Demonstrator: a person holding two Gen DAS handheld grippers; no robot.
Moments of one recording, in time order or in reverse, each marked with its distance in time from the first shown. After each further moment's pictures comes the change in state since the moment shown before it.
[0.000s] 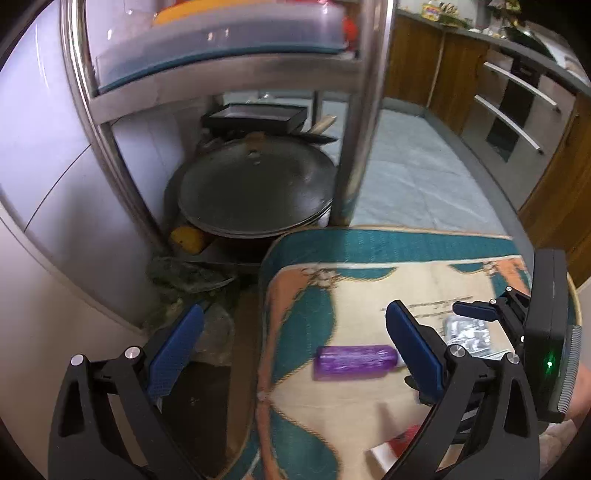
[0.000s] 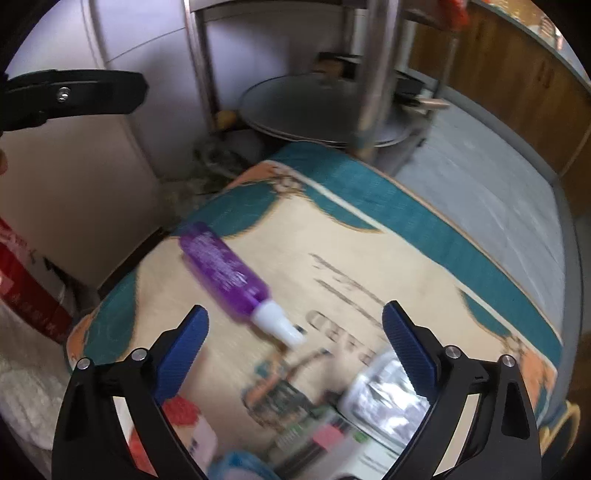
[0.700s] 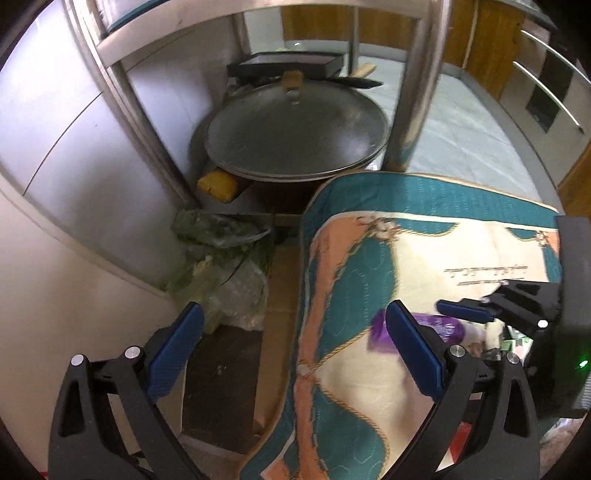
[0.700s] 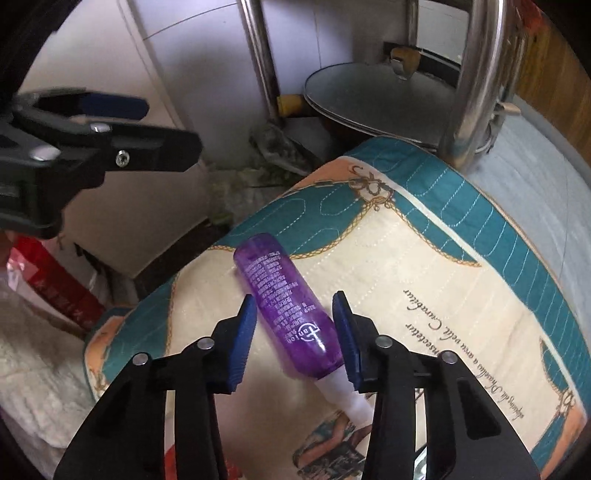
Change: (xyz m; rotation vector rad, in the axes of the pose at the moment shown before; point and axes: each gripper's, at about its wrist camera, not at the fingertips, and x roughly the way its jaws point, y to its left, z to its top) left arm 0.043 0.029 -0.017 -0.025 0.172 0.121; right arm 0.043 0.023 0.015 -0.081 0.039 0.190
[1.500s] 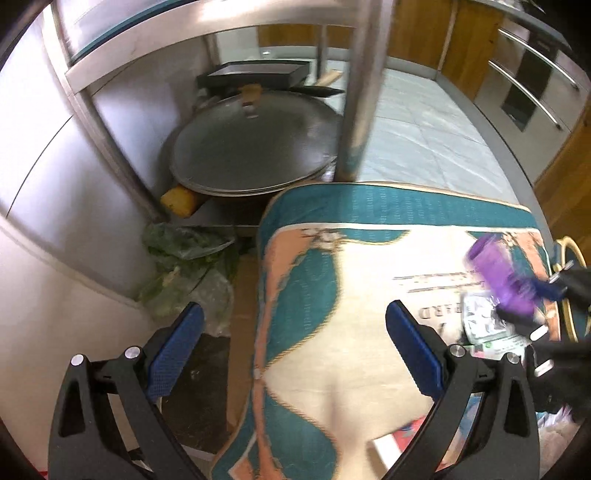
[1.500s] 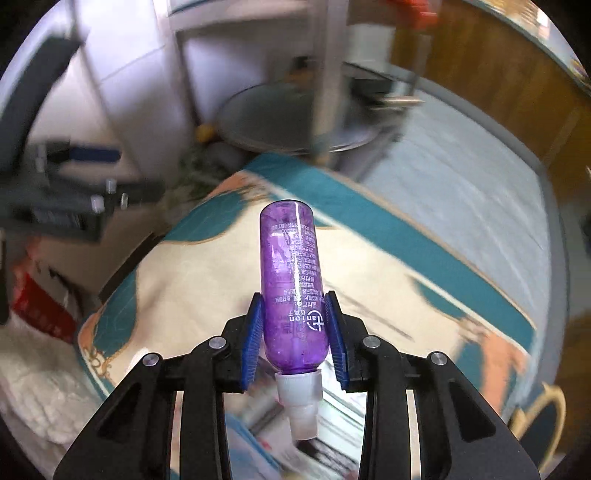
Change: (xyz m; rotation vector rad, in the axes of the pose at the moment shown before) left arm -0.017 -0.050 0.010 0.055 -0.024 -0.095; right arm -0.116 -0.040 -0.033 0.167 -0.038 -0.256
